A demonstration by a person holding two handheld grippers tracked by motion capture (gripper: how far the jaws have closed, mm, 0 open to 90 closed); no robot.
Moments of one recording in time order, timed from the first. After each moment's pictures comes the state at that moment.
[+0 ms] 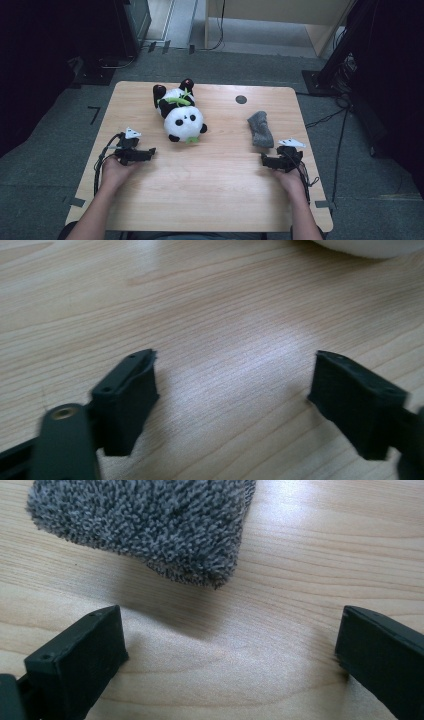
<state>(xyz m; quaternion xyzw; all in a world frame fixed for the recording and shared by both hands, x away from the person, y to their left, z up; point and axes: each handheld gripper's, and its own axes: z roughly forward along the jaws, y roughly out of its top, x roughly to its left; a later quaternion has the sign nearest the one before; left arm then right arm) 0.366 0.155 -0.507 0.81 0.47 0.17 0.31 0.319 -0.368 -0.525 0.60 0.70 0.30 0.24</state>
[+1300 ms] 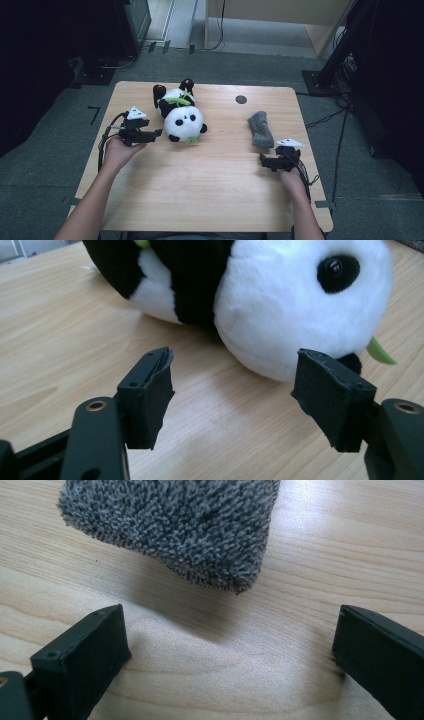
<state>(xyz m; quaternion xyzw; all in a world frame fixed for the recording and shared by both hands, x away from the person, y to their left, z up) 0.399 0.132 -0.443 0.82 0.40 0.17 0.37 0.320 -0.366 -0.525 0.57 0.72 0.31 0.23</state>
